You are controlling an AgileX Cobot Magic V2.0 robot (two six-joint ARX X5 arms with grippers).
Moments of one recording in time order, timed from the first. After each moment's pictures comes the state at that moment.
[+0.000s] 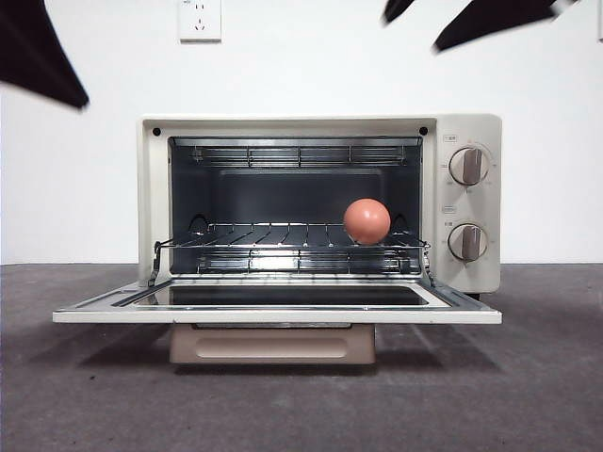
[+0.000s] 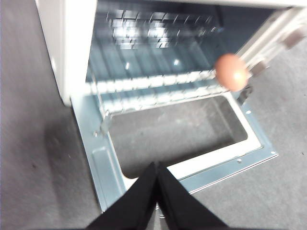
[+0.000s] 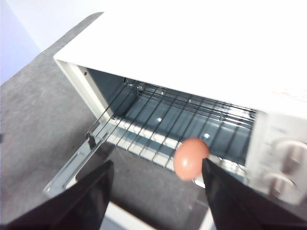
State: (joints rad) left arm -0.36 0.89 0.74 -0.45 0.27 -0.26; right arm 0.62 0.97 0.93 -0.38 -0.03 0.27
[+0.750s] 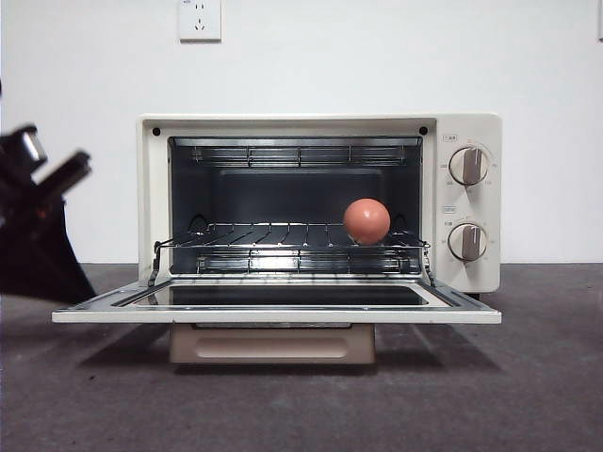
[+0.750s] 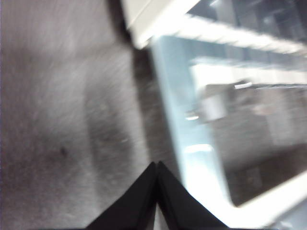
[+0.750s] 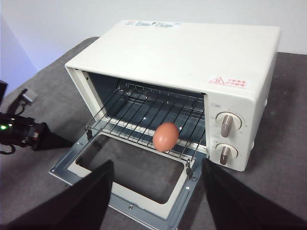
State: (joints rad) left arm -0.13 1.45 0.61 -0.01 0.50 -0.25; right arm 0.62 0.59 0.93 -0.68 0.03 0.24
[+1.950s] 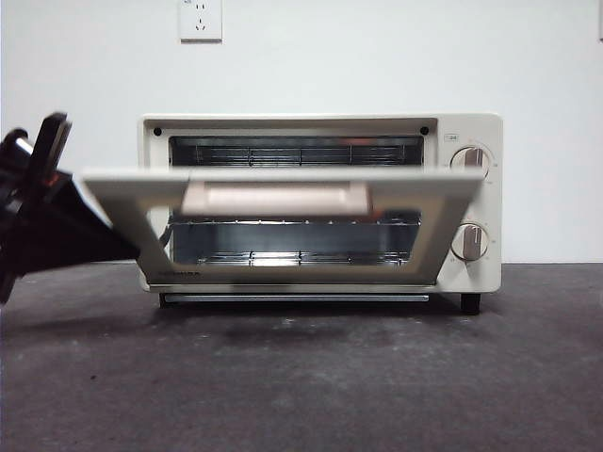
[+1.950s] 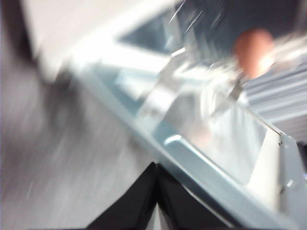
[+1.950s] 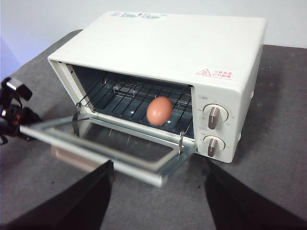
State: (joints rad) left arm -0.03 1.59 0.60 0.39 0.97 -0.46; right arm 0.62 0.59 0.93 -0.71 0.08 0.24
